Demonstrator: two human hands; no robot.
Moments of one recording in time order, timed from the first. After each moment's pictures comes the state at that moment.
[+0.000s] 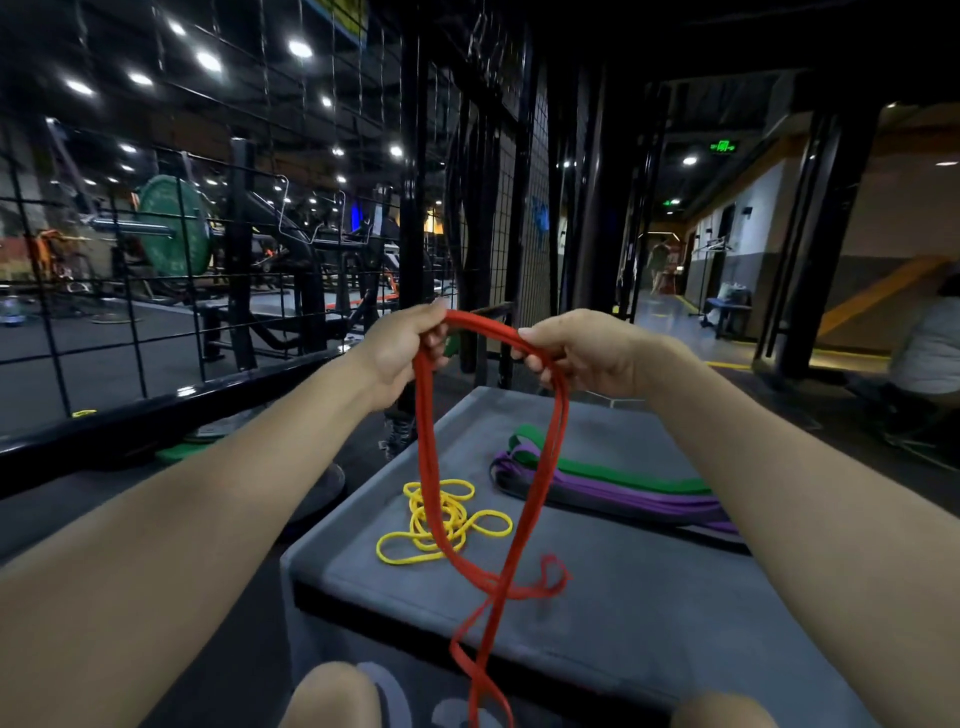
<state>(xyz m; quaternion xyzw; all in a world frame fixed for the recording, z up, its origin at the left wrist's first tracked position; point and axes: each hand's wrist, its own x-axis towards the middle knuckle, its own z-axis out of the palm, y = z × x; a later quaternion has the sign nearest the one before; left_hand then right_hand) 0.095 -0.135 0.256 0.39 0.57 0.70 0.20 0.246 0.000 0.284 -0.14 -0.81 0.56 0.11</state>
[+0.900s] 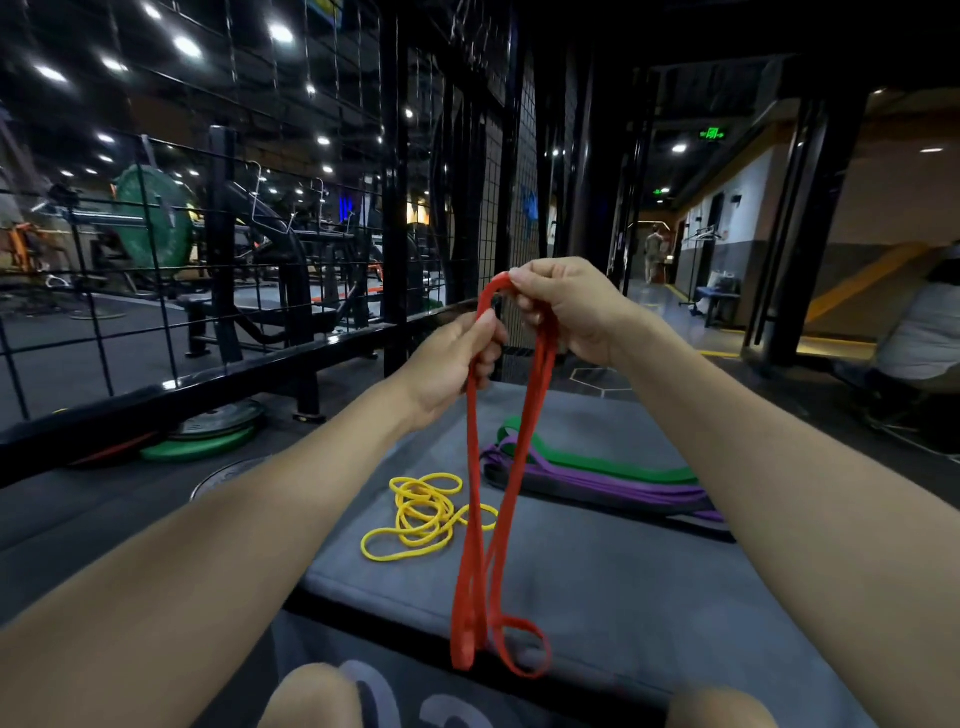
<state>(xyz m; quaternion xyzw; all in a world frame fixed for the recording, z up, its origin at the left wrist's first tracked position) 0.132 -0.097 0.234 0.50 0.55 0.64 0.20 0.239 0.002 0.296 -0.05 -0.80 0.52 0.28</state>
